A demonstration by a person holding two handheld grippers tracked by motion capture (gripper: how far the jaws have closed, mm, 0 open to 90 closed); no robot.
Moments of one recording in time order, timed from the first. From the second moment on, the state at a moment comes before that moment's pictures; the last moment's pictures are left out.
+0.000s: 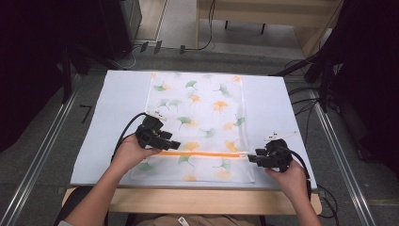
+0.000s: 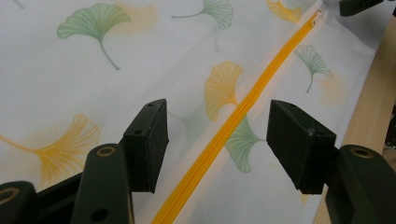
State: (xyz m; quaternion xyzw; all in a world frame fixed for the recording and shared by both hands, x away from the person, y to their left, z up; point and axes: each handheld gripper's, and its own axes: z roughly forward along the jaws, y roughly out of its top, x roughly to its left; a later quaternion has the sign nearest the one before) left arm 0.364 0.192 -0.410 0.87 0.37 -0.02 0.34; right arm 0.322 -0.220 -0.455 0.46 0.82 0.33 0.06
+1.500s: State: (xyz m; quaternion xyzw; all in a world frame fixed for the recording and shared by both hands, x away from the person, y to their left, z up) left arm 0.361 0.161 -0.420 0.87 0.33 -0.05 0.35; right arm 0.327 -0.198 -0.464 0.44 0.85 0.29 0.08
